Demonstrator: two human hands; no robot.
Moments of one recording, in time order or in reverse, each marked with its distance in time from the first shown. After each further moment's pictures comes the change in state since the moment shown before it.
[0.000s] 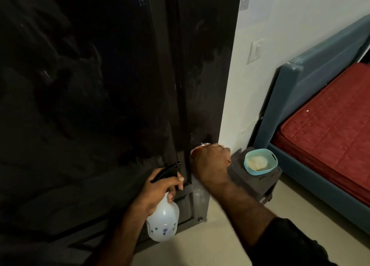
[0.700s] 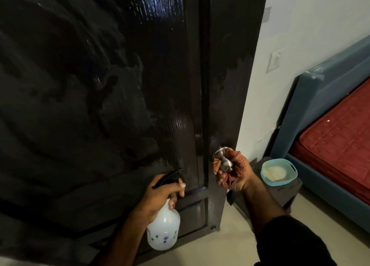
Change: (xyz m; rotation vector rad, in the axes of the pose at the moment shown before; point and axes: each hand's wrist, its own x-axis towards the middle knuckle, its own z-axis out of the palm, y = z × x) left_hand -0.028 0.013 -0.048 0.048 0.052 0.021; right_hand 0.038 0.042 0.055 2.115 -0.830 0.074
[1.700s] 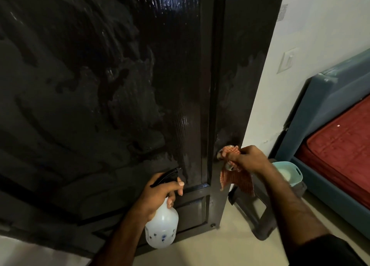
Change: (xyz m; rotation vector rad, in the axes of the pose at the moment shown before) left_hand -0.012 -0.007 -0.011 -0.038 0.046 0.015; right_hand -0.029 -0.041 0.012 -1.227 0.583 -0.166
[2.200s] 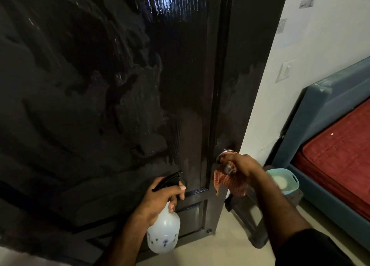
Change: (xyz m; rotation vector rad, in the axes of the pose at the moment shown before) left_hand 0.006 0.001 -0.002 -0.047 0.007 0.018; right_hand 0.014 -0.015 0.023 0.347 -0.071 0.196
